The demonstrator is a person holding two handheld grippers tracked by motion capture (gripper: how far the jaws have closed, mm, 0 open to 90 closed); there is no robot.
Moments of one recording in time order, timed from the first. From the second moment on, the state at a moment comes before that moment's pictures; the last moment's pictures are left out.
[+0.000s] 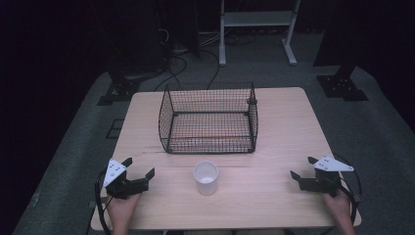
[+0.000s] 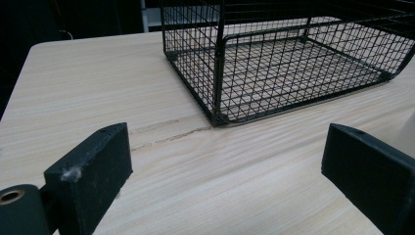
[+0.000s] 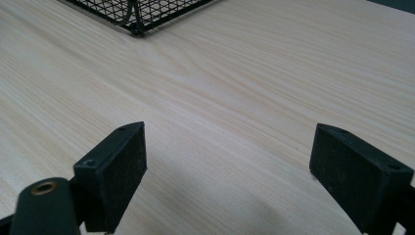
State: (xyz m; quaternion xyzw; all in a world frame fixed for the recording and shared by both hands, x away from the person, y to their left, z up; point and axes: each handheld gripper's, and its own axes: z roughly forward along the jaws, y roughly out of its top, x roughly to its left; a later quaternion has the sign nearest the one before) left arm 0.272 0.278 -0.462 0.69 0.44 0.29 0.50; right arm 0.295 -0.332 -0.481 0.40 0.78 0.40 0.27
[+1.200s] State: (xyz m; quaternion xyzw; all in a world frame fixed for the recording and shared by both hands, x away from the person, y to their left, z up) left arm 0.271 0.245 -0.445 0.73 0.38 0.28 0.49; right arm 0.295 -0.331 -0.481 0.40 0.78 0.40 0.27
